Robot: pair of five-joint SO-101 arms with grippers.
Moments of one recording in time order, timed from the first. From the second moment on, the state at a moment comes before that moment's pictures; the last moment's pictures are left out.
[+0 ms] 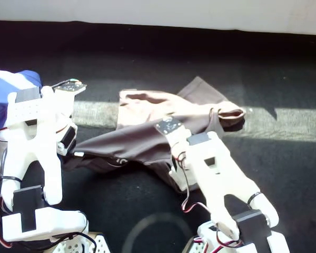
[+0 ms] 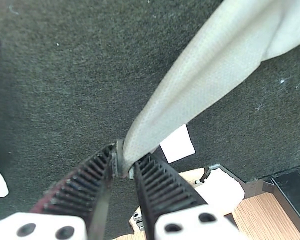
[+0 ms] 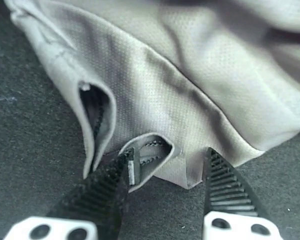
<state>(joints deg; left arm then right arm) -19.9 -4.4 18.3 91.7 -31.8 -25.7 -14.2 49.1 64.2 17.8</state>
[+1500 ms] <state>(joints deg) -8.0 -12.5 -27.8 101.1 -21.3 11.7 -42.6 2.0 68.6 17.8</state>
